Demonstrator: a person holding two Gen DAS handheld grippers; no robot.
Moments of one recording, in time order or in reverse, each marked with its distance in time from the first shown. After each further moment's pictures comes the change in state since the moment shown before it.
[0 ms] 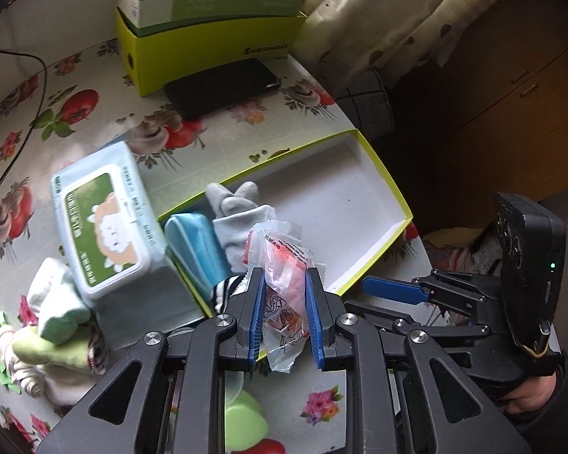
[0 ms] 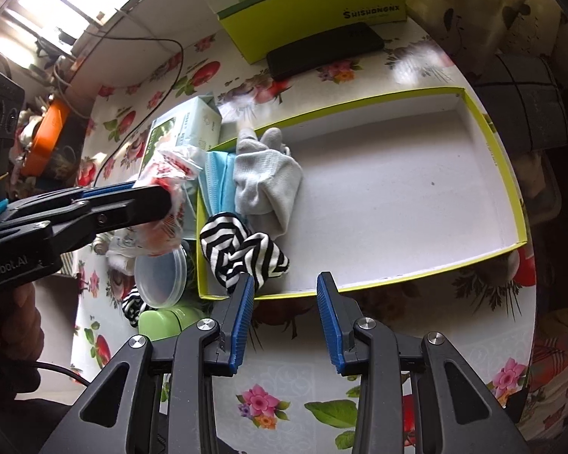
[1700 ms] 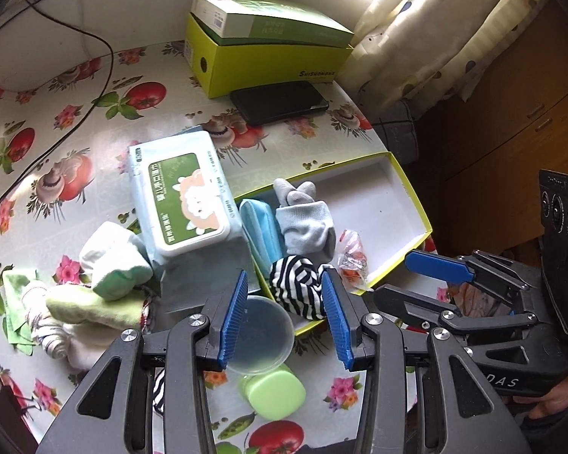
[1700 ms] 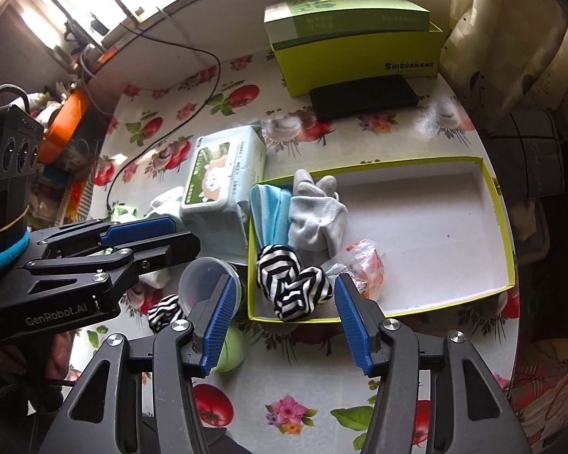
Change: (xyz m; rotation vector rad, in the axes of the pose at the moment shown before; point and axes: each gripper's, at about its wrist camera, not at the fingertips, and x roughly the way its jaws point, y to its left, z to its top) left arm -0.053 0.045 -0.038 -0.123 -0.108 0.077; right arm -0.027 0.076 0.016 -0.151 -0.060 -0.037
